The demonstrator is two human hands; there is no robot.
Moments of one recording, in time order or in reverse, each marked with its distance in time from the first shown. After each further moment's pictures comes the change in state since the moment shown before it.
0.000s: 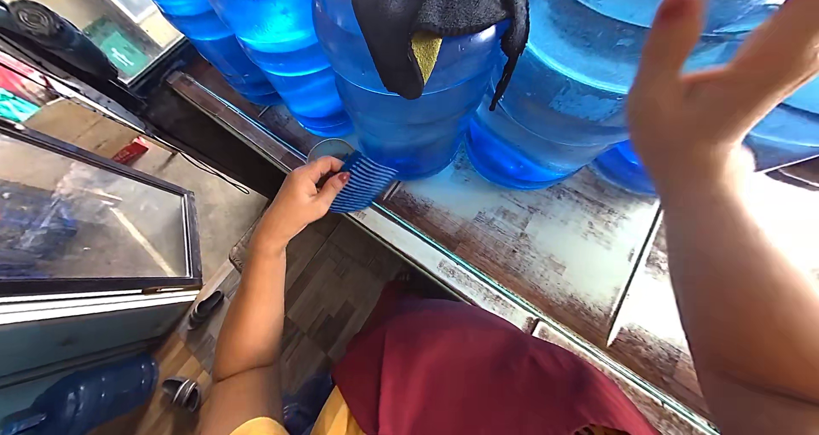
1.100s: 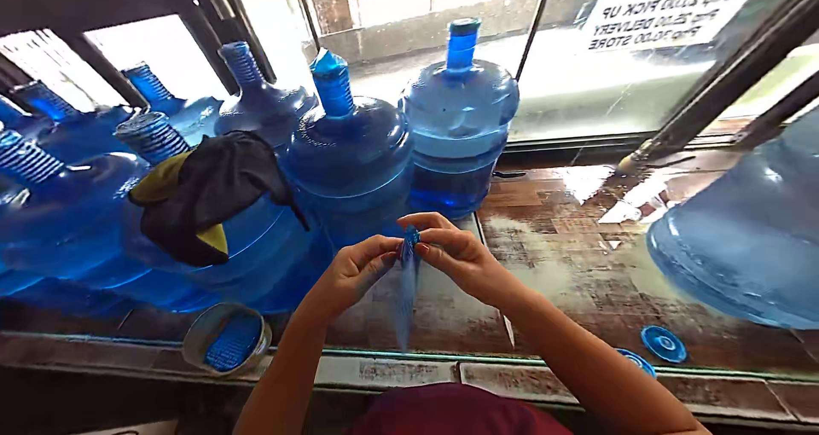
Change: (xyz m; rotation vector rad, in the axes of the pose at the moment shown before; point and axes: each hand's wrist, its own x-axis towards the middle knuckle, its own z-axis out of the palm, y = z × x) left_hand 0.113 0.166 0.176 -0.719 -0.693 0.497; right_hand -0.124 -0.006 -0.099 0.835 -0.110 0.483
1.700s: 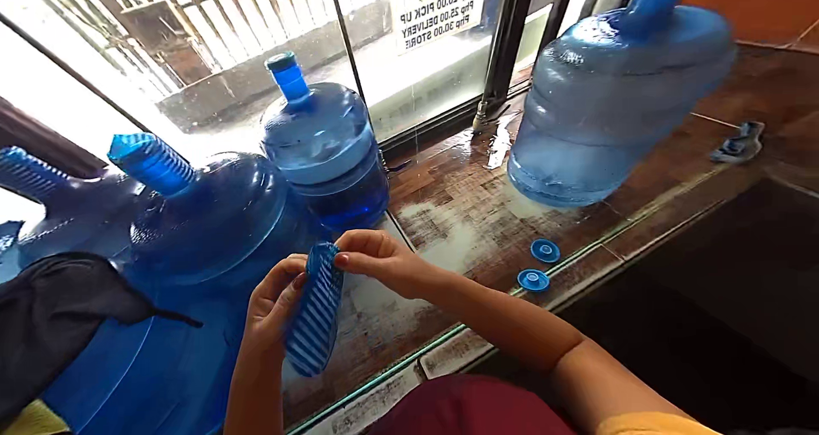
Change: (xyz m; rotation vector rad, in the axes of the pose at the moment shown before) left_hand 0.050 -0.014 0.030 -0.256 -0.047 0.150; right_hand -0.020 -0.019 -0.027 0.347 0.175 0.014
